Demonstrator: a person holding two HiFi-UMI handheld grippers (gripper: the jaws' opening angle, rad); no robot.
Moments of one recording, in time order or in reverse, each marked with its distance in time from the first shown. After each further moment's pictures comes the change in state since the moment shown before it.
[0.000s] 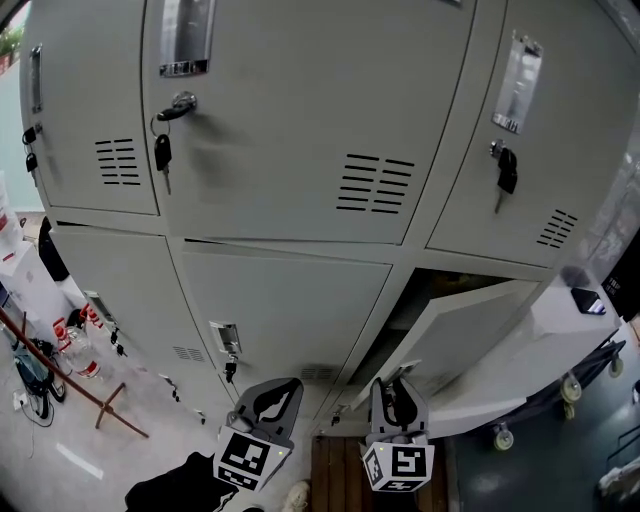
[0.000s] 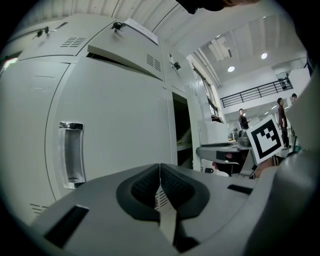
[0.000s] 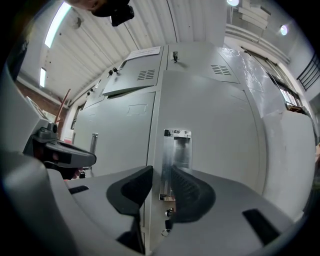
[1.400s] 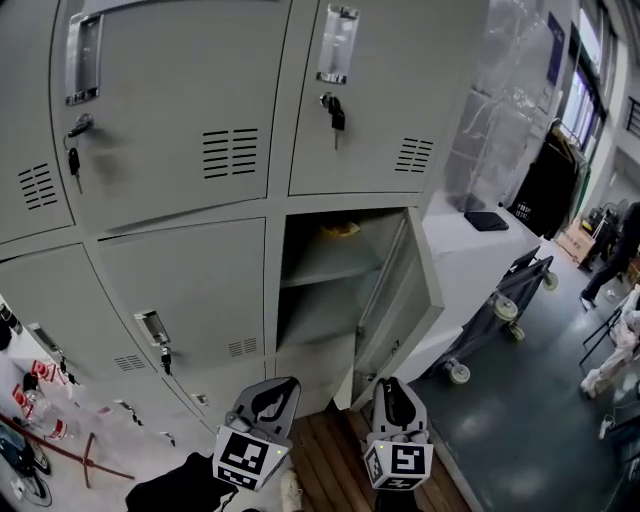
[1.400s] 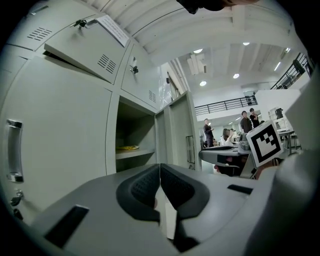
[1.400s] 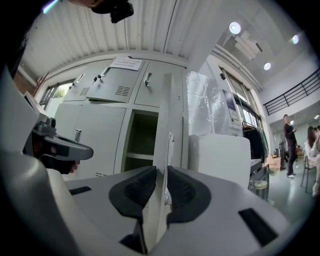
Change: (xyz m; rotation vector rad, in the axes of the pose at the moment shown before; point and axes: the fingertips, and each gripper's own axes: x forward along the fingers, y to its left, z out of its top) left arm -0.020 -0.140 0.011 0.043 -0.059 -0.392; right arm -0.178 -0.066 -0.008 -0.021 0.025 -0.428
